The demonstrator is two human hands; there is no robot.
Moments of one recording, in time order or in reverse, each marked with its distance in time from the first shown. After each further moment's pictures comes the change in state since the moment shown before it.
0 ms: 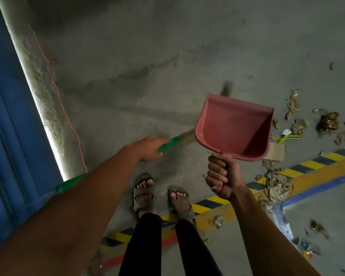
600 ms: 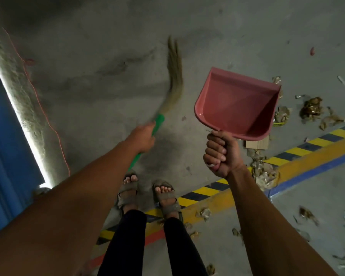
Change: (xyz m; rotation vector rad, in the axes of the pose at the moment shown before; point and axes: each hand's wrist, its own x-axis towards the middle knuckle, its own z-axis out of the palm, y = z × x) left_hand 0.031 0.093 0.020 -0.068 0.299 -0.201; right_hand -0.049 -0.071 -0.030 0.003 -0.068 -0.114
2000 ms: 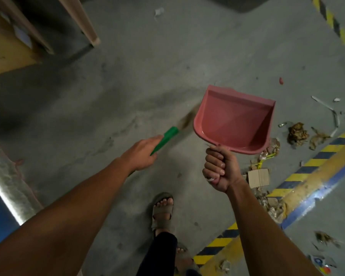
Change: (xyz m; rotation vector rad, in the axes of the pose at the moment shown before) left_hand 0.206 0.086 -0.214 0.184 -0.106 0.437; right_hand 0.107 -0.195 0.100 0.146 0.066 -0.204
